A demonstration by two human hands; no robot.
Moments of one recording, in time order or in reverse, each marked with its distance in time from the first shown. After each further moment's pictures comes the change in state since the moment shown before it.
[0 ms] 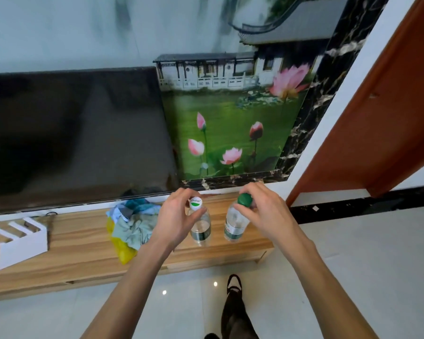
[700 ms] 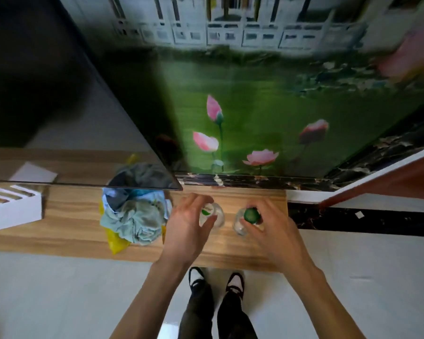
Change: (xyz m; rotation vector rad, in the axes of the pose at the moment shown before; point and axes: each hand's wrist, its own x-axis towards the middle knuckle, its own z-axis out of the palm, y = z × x) left_hand 0.176 -0.096 0.150 0.105 0.001 -0.237; right_hand 0.205 0.164 0.126 0.137 -0.290 0.082
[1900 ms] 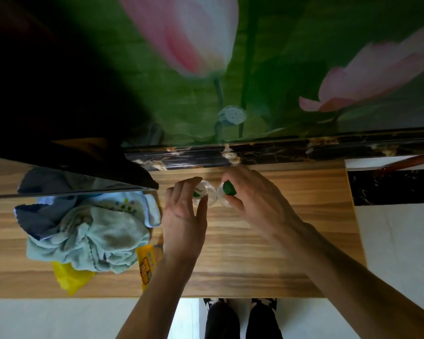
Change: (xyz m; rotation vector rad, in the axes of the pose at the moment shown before) left_hand 0.084 -0.233 0.255 0.053 0.120 -0.142; right_hand 0.196 0.150 0.260 -0.145 -0.143 -0.160
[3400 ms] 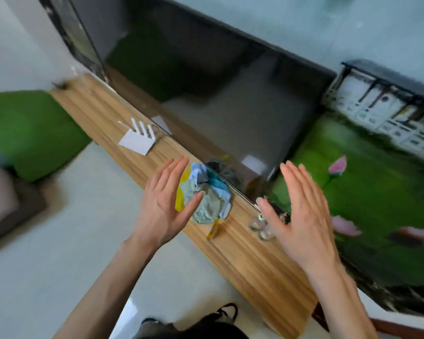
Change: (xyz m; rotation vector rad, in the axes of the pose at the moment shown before) left_hand -0.231 0.147 -0.494 0.126 0.500 -0.130; right_hand -0.198 -0.337 -0.317 -0.069 0.231 -0.547
